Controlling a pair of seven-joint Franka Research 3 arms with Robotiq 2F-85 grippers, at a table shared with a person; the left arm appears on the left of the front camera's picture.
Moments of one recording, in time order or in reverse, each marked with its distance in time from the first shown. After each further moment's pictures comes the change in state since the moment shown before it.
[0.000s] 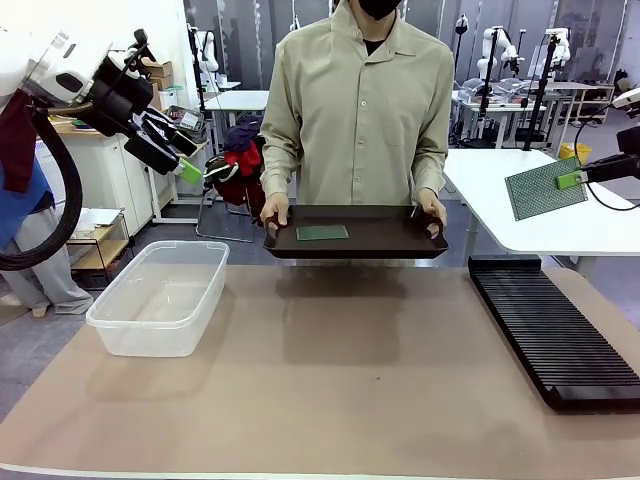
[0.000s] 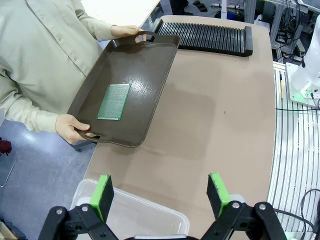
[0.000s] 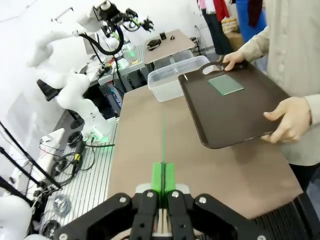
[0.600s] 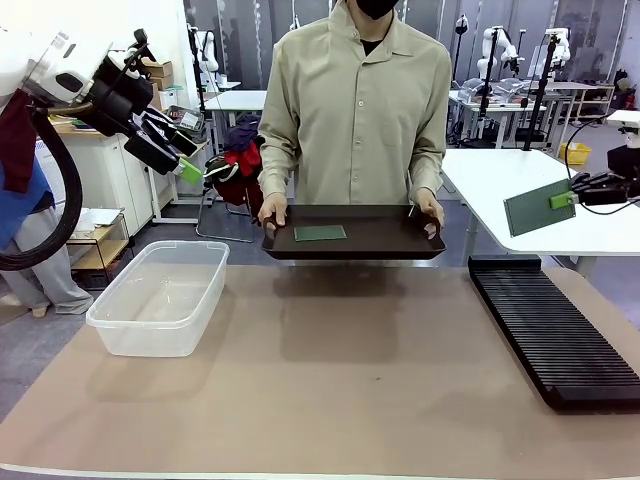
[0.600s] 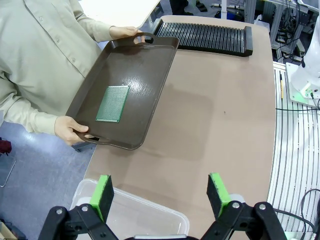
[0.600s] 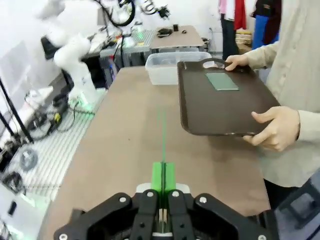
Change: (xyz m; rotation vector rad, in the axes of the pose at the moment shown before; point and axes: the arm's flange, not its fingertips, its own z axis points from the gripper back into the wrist) left arm 0.000 0.000 0.000 0.000 0.000 0.000; right arm -0.033 -0.055 0.004 0.040 0.046 0.311
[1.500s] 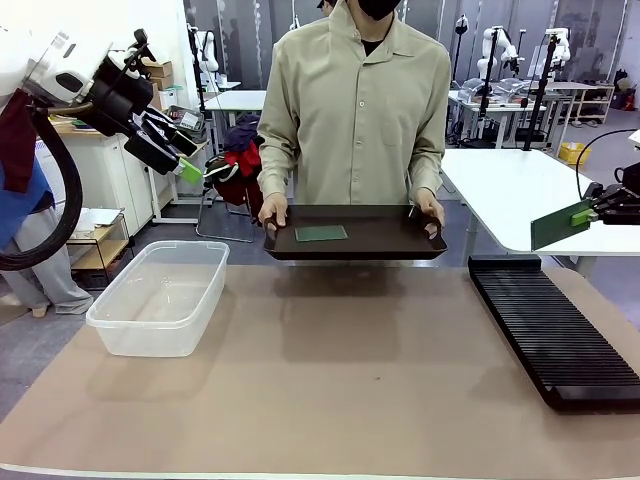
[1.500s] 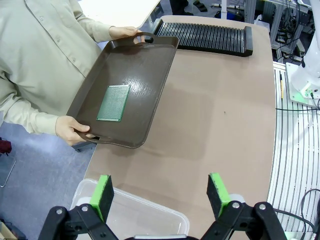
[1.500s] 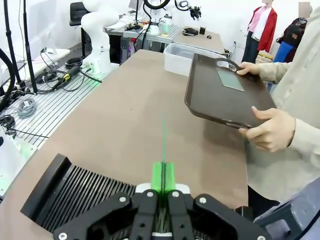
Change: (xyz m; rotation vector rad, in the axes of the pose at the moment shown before) left arm 0.000 0.000 0.000 0.000 0.000 0.000; right arm -0.051 -0.034 0.038 0.088 0.002 0.233
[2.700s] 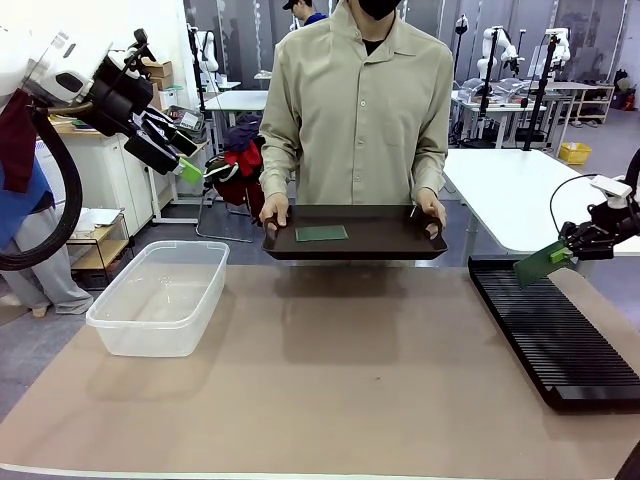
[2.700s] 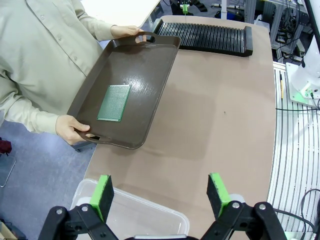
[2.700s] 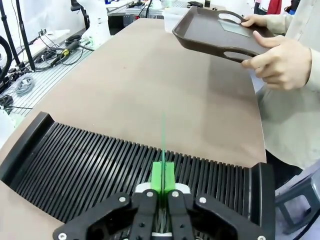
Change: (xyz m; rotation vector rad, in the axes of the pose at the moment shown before) left arm 0.000 0.000 0.000 0.000 0.000 0.000; right arm -0.098 -0.039 -0.027 0.056 0.097 -0.074
